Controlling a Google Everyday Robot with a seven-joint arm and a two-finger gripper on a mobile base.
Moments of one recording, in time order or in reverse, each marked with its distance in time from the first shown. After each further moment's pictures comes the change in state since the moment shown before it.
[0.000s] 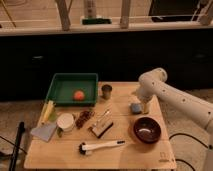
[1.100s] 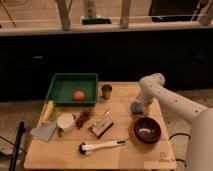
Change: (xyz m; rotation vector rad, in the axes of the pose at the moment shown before) arm 0.033 0.021 0.062 -0.109 0.014 0.129
